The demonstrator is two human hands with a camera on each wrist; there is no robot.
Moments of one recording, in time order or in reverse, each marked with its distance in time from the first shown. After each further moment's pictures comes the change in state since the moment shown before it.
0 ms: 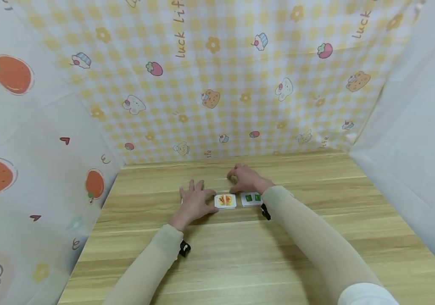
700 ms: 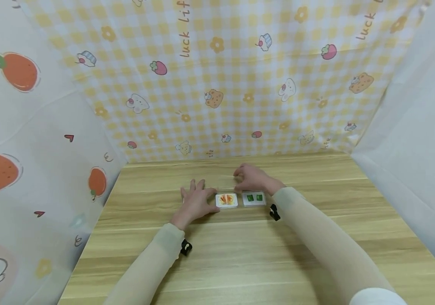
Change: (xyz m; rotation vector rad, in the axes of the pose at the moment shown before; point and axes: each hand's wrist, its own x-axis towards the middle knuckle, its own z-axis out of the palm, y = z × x) left_hand -0.002 -0.002 0.000 -0.004 -0.004 -0.025; right_hand -0.015 0.006 -0.013 0.119 0.026 -0.015
